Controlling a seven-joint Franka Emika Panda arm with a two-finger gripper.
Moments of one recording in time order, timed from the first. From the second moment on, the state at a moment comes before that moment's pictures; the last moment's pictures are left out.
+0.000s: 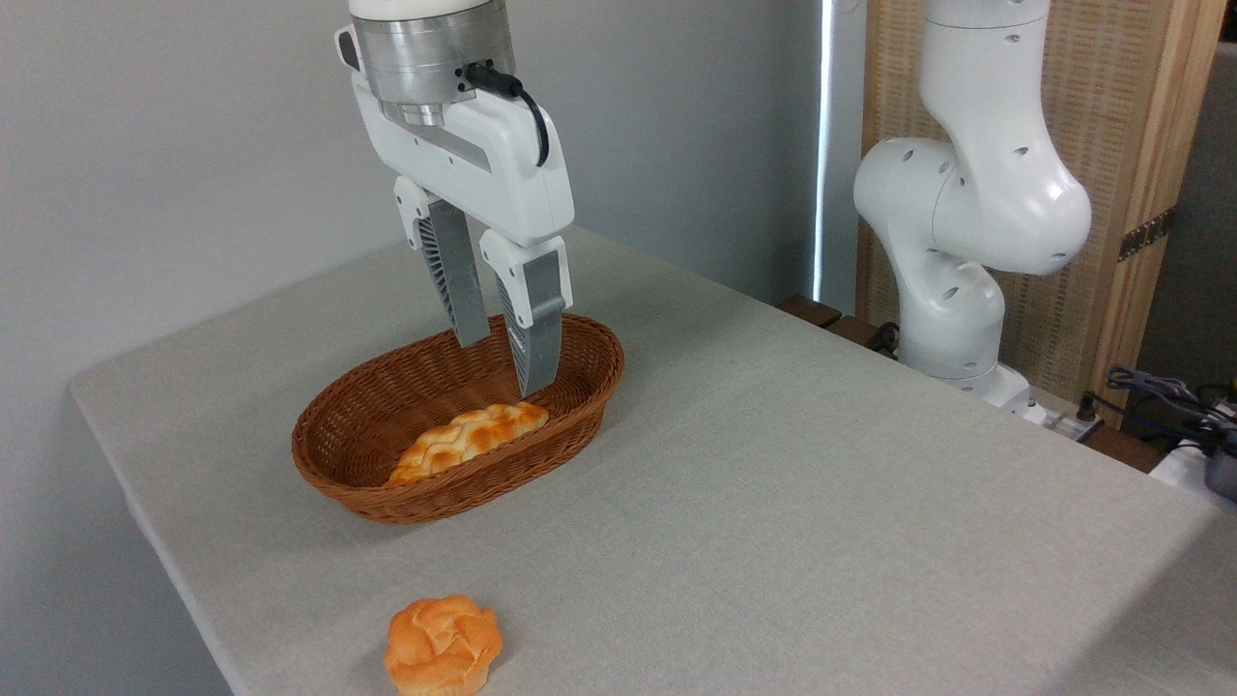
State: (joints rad) arm 0.00 0.00 -0.02 -1.61 -0.05 1.62 0.79
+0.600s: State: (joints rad) arm 0.01 0.08 0.00 -1.64 -0.05 1.92 0.79
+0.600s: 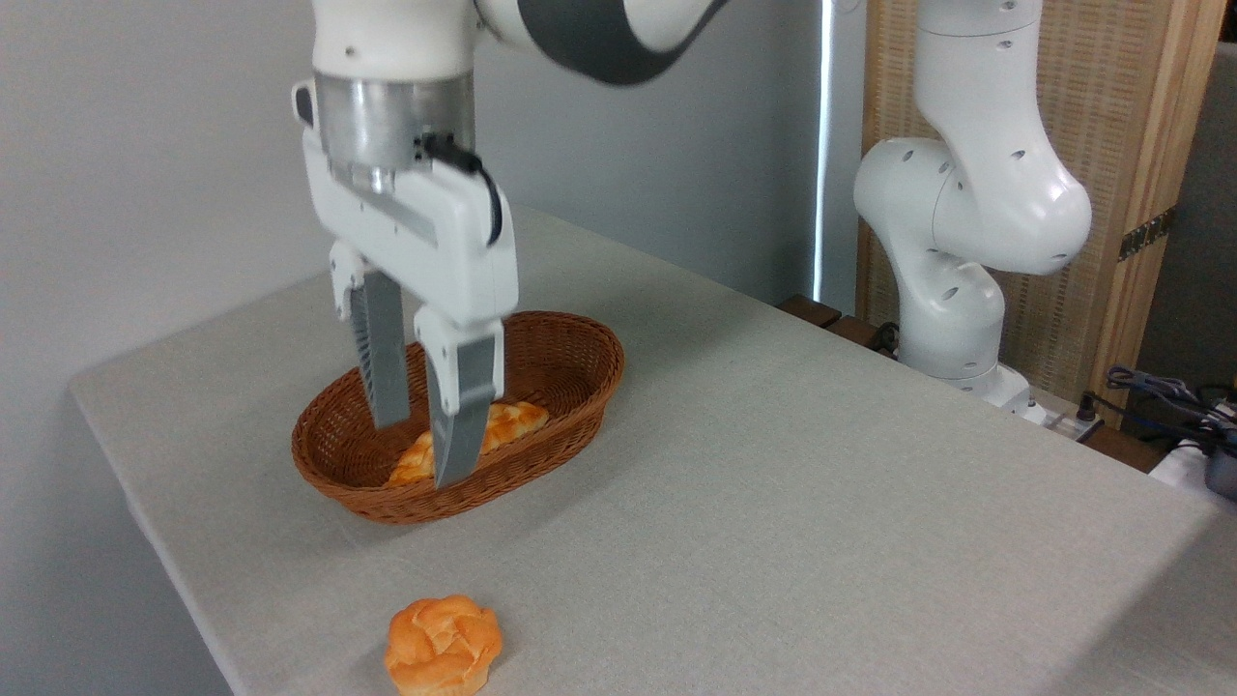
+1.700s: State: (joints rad) arm 0.02 0.36 -0.01 -1.65 0.05 2.08 0.77
